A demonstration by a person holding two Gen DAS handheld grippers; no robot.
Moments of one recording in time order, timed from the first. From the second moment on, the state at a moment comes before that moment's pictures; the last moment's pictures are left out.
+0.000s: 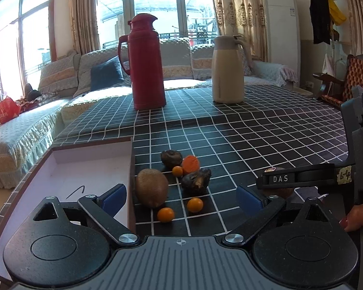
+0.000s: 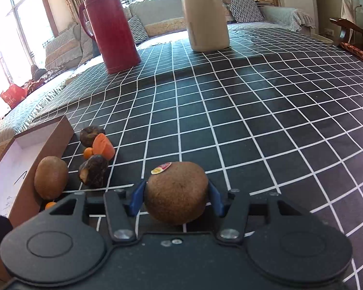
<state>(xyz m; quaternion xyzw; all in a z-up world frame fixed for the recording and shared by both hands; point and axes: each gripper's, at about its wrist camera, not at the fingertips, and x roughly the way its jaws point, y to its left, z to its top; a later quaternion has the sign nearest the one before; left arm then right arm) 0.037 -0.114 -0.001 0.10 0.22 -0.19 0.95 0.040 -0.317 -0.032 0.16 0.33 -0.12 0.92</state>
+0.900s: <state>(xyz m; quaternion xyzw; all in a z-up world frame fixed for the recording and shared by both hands) 0.084 -0.169 -0.035 0.16 0.29 -0.23 0.92 0.028 -0.342 -0.034 0.18 0.33 -0.14 0.92</state>
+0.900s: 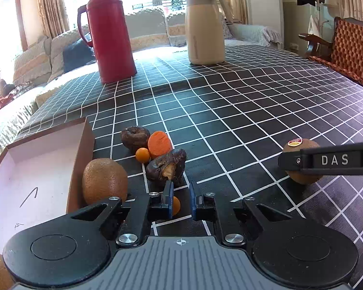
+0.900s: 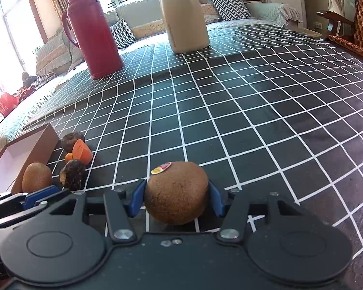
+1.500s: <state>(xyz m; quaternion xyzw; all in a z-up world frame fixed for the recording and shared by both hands) 0.084 -0.163 -0.034 0.16 0.27 -0.23 0.92 0.025 -0.347 -0.034 0.20 0.33 -0.13 0.91</state>
